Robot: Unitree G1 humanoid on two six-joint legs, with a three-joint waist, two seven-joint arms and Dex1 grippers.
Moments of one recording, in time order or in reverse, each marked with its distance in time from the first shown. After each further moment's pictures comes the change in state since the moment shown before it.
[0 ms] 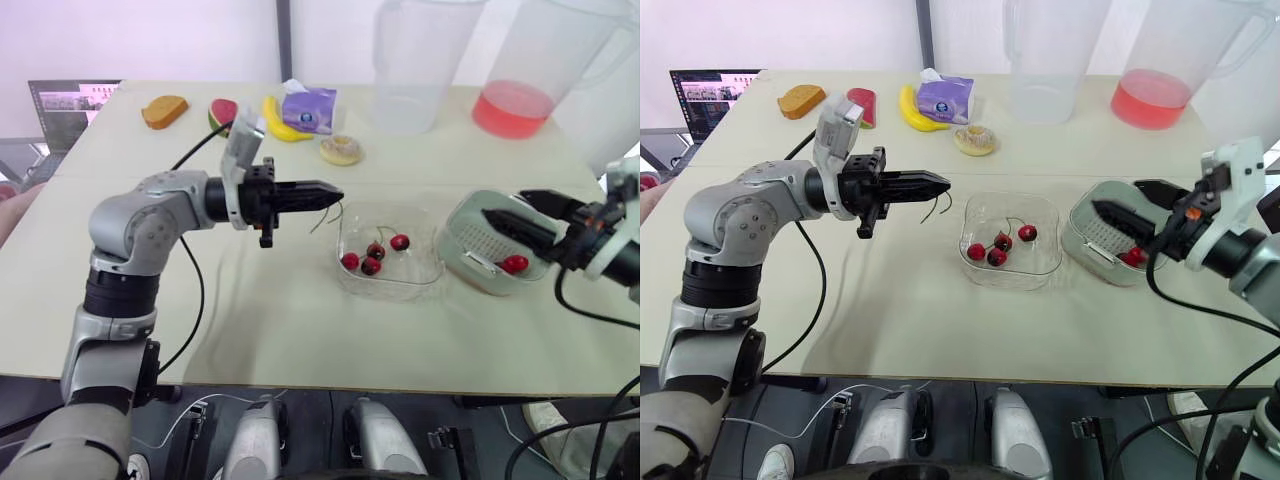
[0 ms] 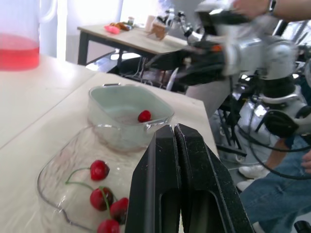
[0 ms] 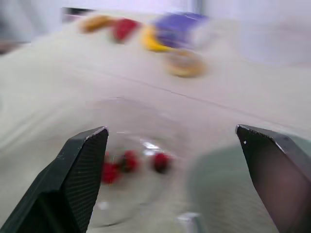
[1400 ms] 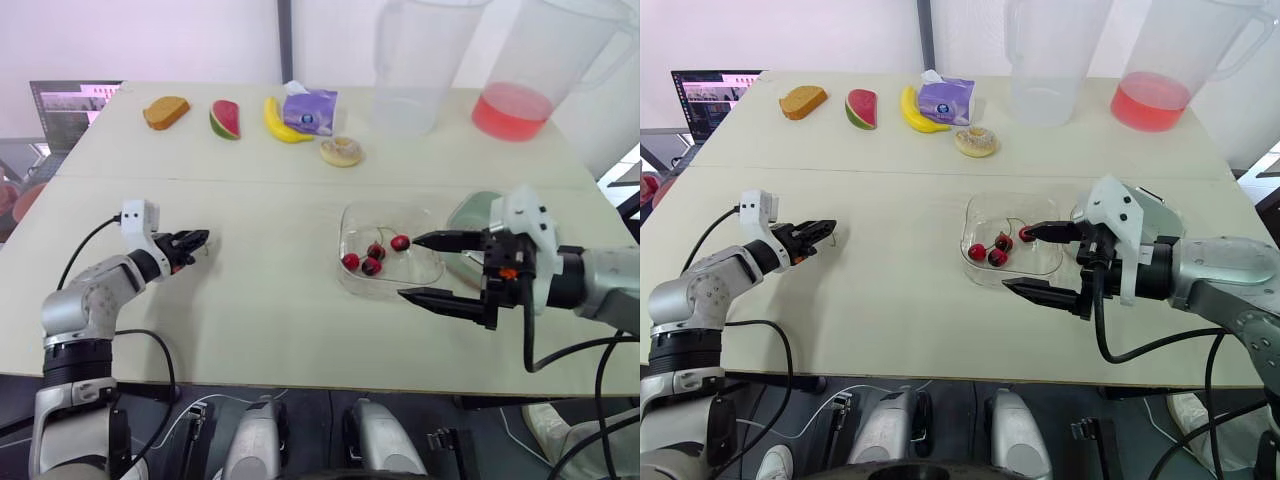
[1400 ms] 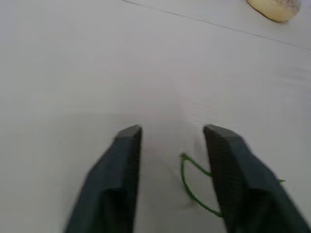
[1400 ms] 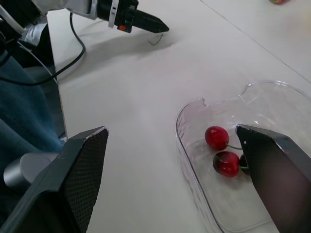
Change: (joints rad) left arm 0.375 0.028 0.314 0.246 0.223 -0.102 0.546; right arm -0.080 -0.218 0.375 -0.074 0.079 -0.133 0.076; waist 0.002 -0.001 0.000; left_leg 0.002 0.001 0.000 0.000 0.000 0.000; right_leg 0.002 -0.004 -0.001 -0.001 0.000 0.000
